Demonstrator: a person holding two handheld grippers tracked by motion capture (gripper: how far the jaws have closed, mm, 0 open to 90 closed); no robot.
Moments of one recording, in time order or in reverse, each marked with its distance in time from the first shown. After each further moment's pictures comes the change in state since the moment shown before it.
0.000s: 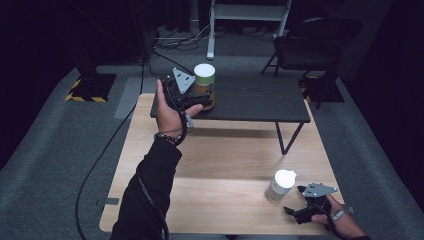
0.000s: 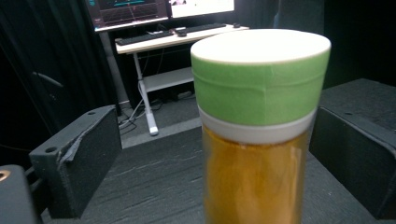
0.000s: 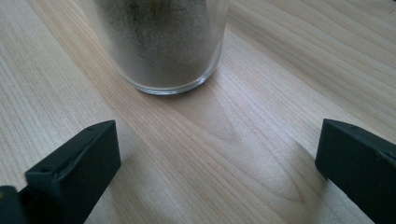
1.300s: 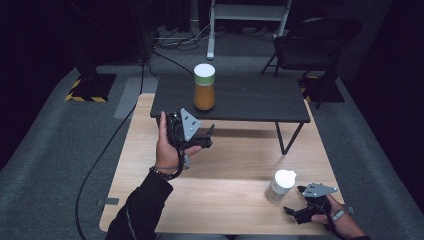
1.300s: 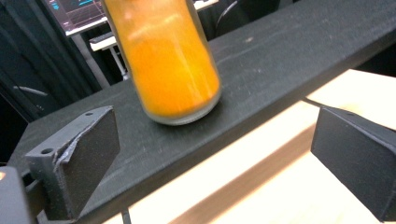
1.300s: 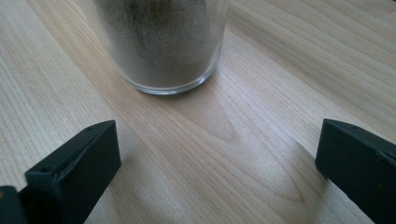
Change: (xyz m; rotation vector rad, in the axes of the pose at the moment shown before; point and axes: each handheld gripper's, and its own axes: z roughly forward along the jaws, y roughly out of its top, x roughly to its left) left arm -0.025 -0.062 -0.048 0.069 -0.082 0.217; right arm 0.000 0.000 0.000 0.000 -0.001 0.001
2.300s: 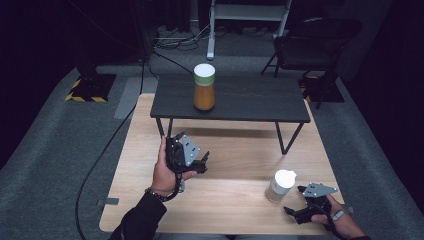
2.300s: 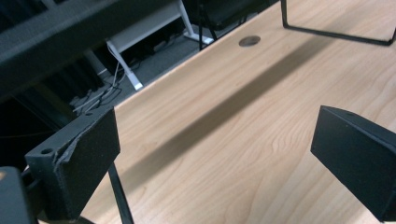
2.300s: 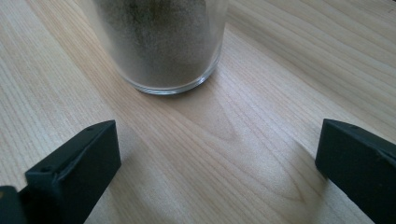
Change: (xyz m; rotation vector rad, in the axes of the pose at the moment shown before) left arm -0.019 -0.046 -0.009 0.154 -0.048 0.064; right arm 0.000 0.000 0.000 0.000 -0.001 0.002
